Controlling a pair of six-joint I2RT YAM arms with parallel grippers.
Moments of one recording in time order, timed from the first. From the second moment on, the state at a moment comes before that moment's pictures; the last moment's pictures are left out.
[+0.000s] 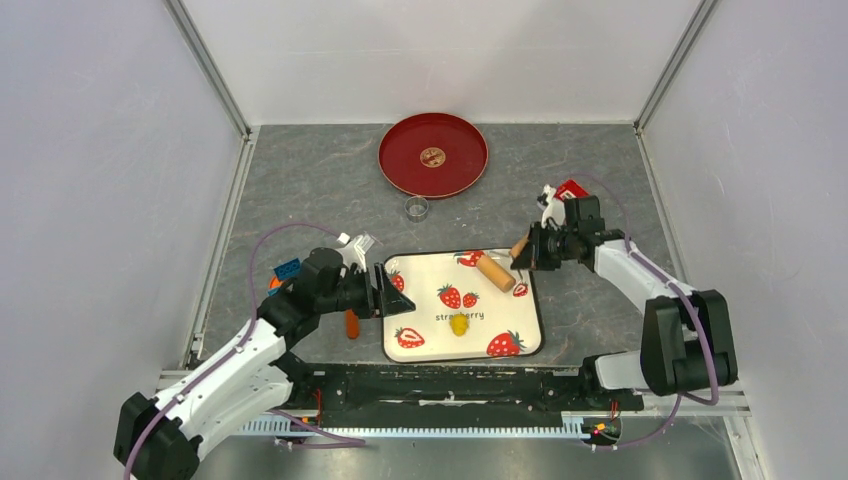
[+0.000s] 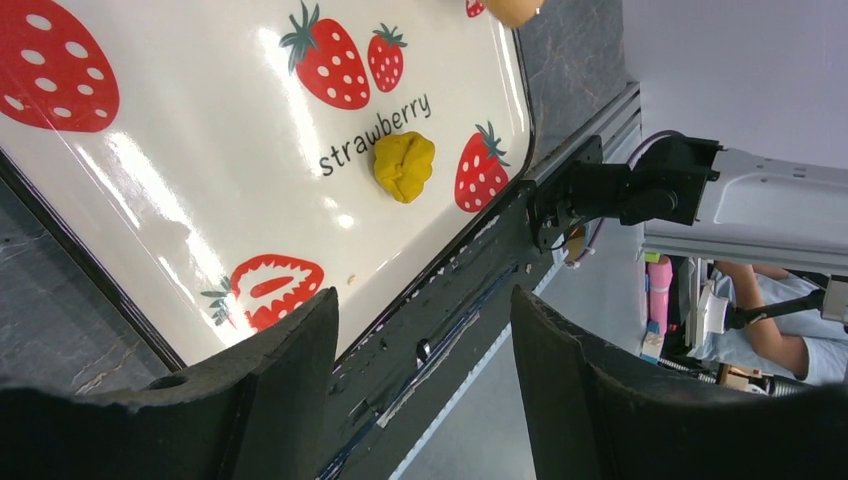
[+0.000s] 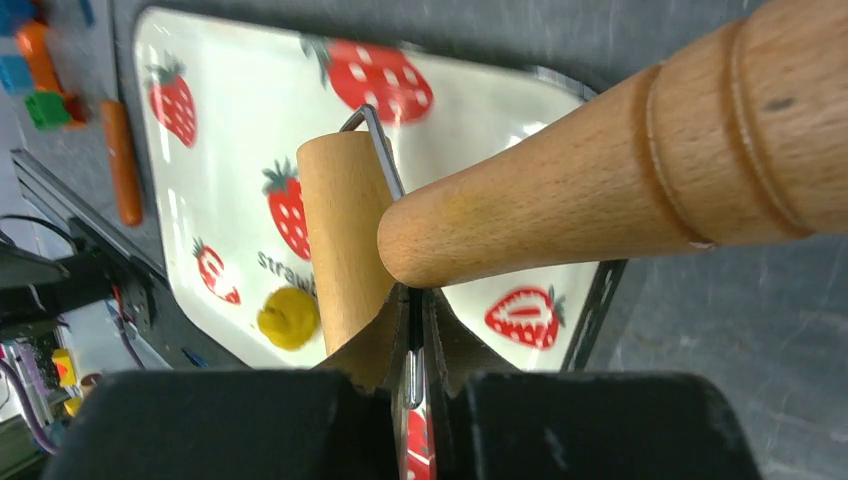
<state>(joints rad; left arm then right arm) -0.59 0.75 0.45 -0.27 0.46 -0.76 0.13 1.39 0.78 -0.36 -0.58 0.24</state>
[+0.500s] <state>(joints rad) -0.63 0.92 0.53 -0.23 0.47 -0.76 0.13 1.18 0.56 -0.41 -0.46 0.22</state>
